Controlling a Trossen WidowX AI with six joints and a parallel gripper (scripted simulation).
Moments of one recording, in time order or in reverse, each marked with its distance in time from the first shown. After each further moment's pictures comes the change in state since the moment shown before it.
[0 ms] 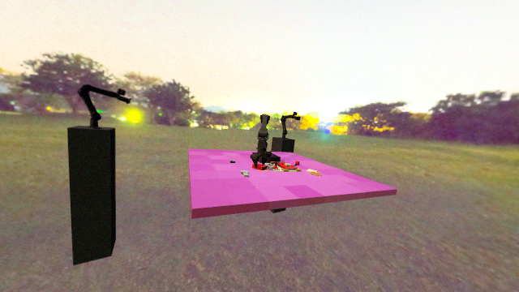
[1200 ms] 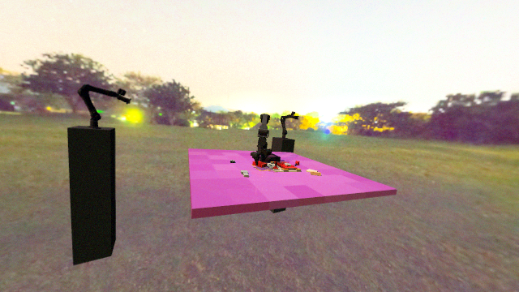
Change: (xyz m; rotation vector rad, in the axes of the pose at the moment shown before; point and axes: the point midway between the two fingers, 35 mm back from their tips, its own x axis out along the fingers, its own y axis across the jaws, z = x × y) arm -0.019 0.001 -0.001 0.002 0.003 0.006
